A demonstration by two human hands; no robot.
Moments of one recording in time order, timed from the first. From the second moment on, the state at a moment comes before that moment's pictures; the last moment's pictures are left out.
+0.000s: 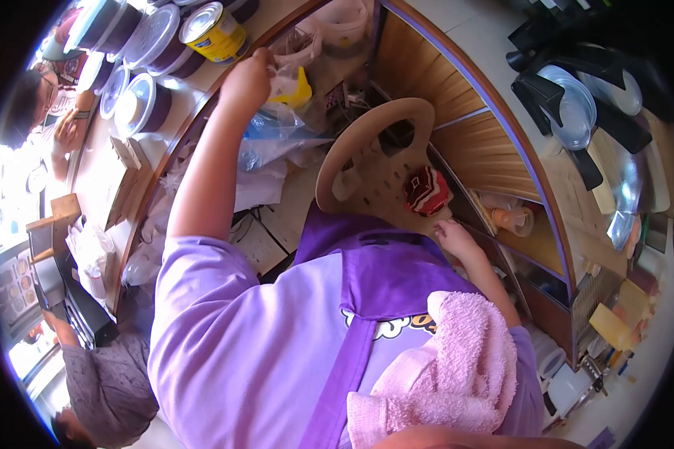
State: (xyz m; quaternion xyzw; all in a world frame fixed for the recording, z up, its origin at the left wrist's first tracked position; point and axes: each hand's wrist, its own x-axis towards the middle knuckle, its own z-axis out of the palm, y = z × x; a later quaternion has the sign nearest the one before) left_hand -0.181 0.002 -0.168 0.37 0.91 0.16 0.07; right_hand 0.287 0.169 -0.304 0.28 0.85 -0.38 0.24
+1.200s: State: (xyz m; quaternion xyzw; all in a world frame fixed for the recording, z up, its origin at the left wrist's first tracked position) left_hand -0.147 -0.018 -0.136 0.44 0.89 0.10 -0.09; right_hand -0.032 0.131 -0.247 0.06 0.85 -0.52 0.01
